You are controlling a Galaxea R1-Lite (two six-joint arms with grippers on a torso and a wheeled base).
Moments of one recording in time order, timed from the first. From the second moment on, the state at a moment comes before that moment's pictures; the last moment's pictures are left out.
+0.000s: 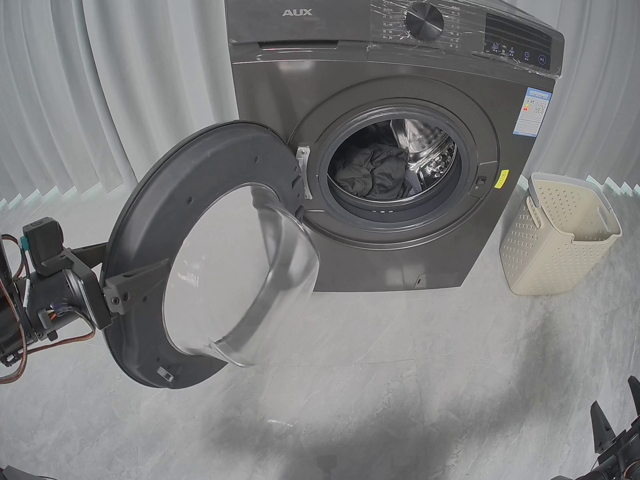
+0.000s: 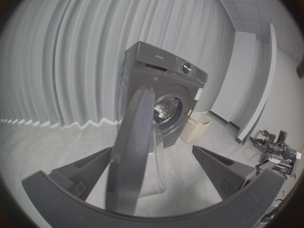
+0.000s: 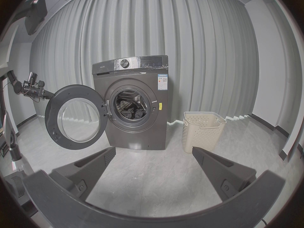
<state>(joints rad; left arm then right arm) -0.17 1.19 -0.52 -0.54 -0.34 -0.04 0.00 0.02 -0.02 0.00 0.03 0.00</state>
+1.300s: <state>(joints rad) -0.39 1.16 -0.56 -0.53 -0.20 -0.12 0.00 0.02 -0.02 0.00 0.03 0.00</state>
